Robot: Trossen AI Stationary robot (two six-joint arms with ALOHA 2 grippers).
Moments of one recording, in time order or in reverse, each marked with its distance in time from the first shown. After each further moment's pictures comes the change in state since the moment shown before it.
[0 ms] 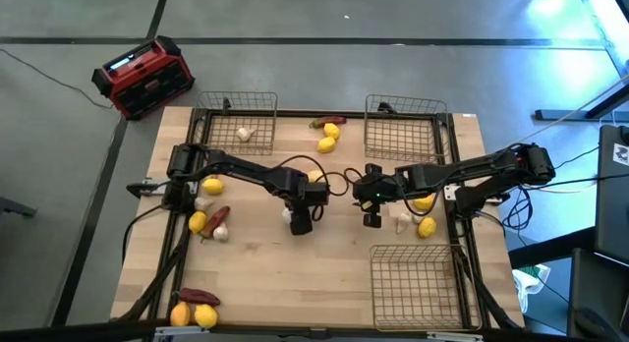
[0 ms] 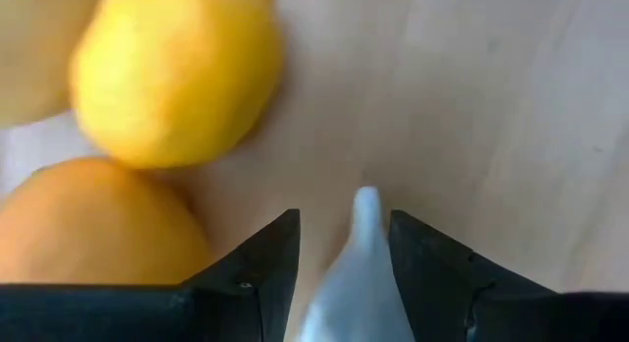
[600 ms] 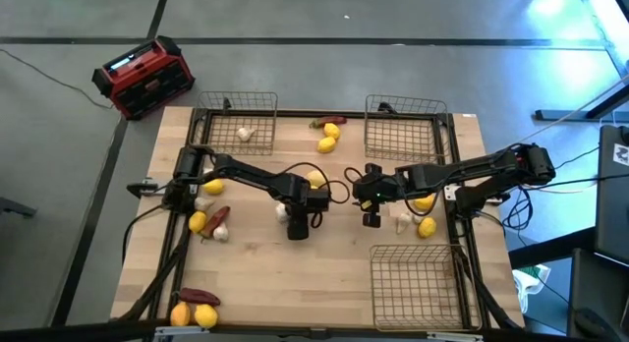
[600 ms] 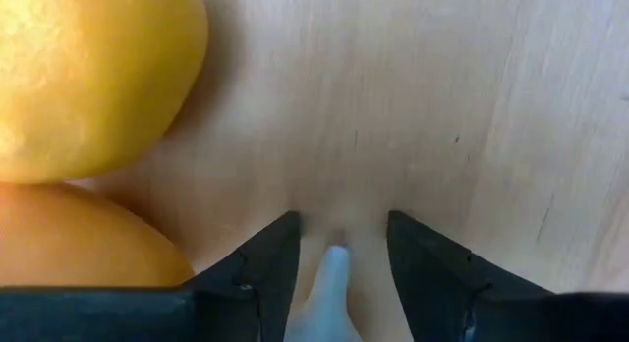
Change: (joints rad) left arm -0.020 0.078 0.003 -0.016 0.021 0.080; right arm 0.000 0.000 -0.001 0.018 0.008 0.005
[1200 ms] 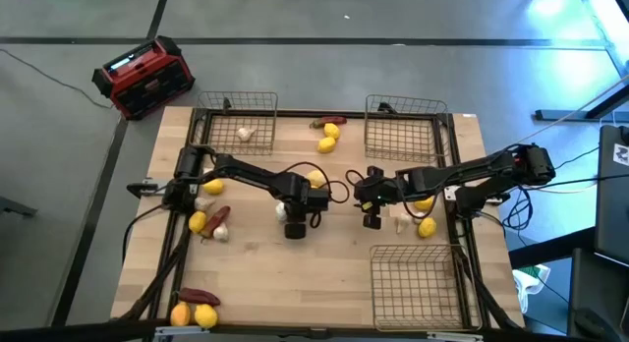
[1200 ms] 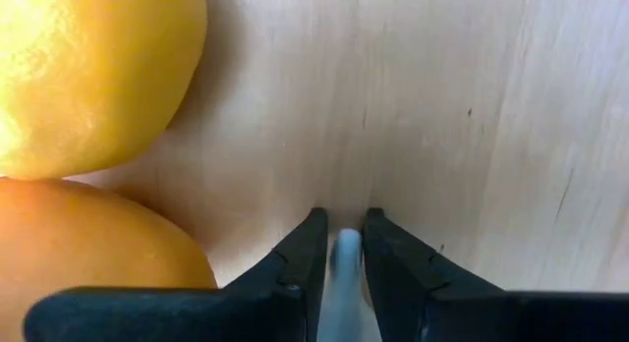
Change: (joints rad) left arm 0.005 0.002 0.007 -0.062 -0.003 0.067; right arm 0.000 0.000 -0.082 0.074 -0.001 0.046
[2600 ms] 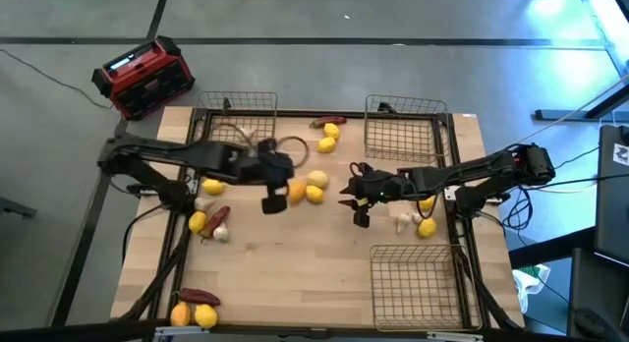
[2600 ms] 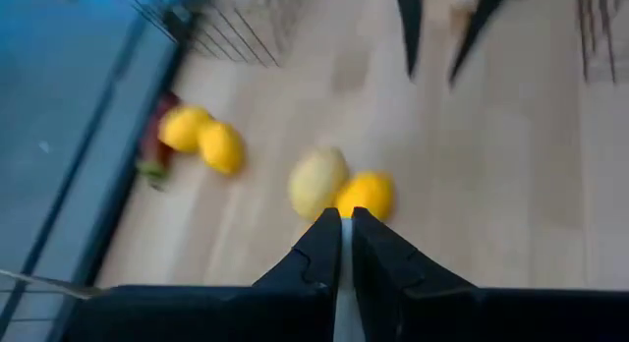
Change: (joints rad) left arm -0.053 -0.683 -0.036 0.017 -0.393 -0.020; right arm 0.000 0.000 0.000 0.291 0.000 -0.002
